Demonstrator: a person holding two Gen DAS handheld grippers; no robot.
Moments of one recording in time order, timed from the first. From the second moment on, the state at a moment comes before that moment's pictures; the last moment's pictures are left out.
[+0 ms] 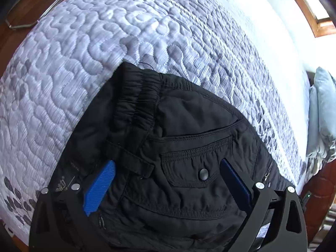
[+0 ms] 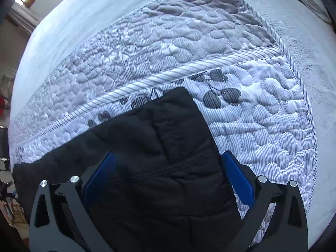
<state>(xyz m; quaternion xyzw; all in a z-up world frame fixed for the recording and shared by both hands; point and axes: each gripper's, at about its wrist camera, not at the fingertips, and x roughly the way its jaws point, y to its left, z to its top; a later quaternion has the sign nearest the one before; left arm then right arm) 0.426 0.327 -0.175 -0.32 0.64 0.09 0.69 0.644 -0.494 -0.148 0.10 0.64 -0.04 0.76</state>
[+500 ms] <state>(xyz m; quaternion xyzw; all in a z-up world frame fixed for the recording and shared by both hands) 0.458 0.265 -0.180 -0.18 0.68 0.11 0.71 0.626 -0.440 -0.126 0.00 0.60 -0.02 0.80</state>
